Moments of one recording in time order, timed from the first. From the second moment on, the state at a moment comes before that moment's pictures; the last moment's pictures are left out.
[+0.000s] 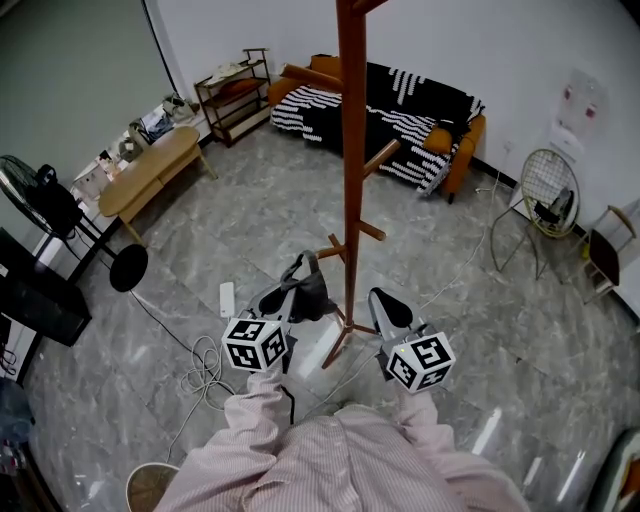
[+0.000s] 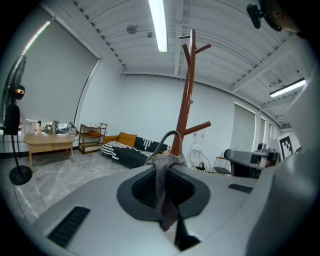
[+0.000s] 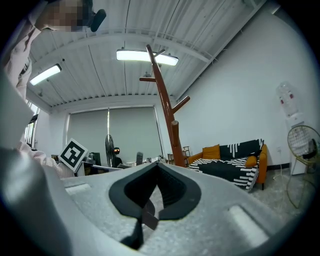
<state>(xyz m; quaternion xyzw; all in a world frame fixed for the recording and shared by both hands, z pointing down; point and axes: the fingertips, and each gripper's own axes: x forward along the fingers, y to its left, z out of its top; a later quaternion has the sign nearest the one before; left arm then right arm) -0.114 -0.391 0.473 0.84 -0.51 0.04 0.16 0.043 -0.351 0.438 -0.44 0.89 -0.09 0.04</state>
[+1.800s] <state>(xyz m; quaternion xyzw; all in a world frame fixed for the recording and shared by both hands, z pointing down) -0.134 -0.311 0.435 0.84 -0.53 0.02 0.10 0.077 -0.350 0.438 -0.46 0.88 -0.11 0.06</state>
